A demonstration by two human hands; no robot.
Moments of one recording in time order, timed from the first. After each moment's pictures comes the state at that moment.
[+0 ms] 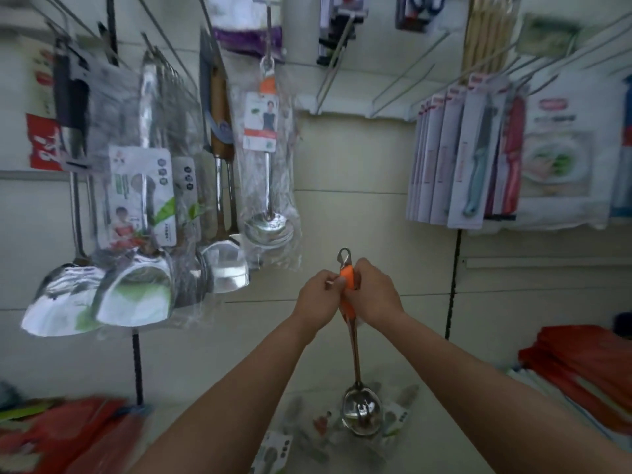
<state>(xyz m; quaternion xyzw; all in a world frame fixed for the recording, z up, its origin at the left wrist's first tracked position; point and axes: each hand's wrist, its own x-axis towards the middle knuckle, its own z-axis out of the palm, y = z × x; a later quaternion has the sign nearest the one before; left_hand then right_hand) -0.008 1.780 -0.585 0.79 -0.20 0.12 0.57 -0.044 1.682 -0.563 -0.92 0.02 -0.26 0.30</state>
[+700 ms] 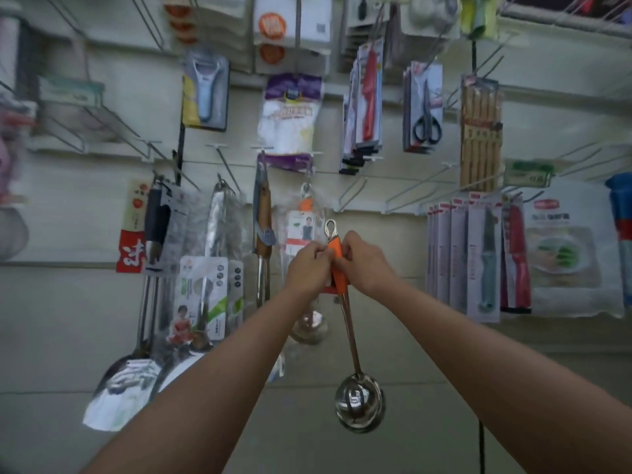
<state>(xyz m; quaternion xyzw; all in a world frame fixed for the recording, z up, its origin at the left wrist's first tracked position) -0.046 1.847 -0.403 0.74 -0.23 0.26 0.58 -0.072 1.744 -0.388 -0.87 -0.13 -0.35 0.31</state>
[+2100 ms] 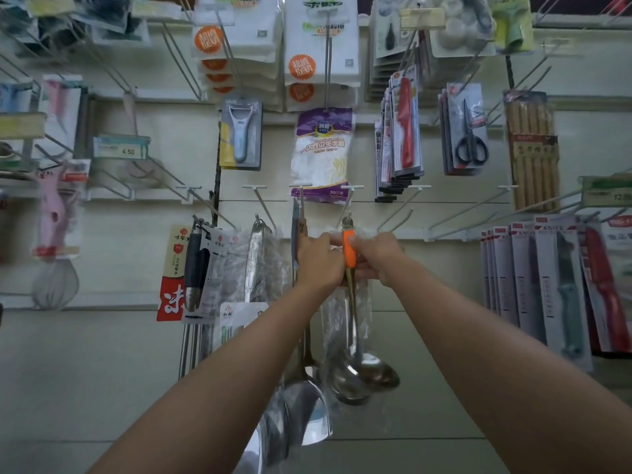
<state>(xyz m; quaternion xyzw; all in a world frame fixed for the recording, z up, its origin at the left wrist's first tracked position) -0.024 1.891 -0.338 0.76 -0.19 0.33 0.52 -0.014 1.793 -0.310 -0.73 -0.06 -0.26 0.62</state>
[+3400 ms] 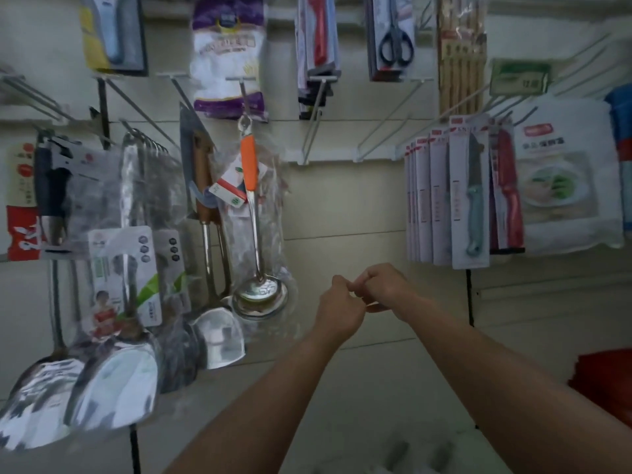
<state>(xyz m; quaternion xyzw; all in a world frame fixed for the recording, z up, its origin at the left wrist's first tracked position) 0.012 1.747 -0.508 0.84 -0.19 0.13 0.50 0.008 1.647 -0.481 -0.83 0.03 -0.18 0.54</state>
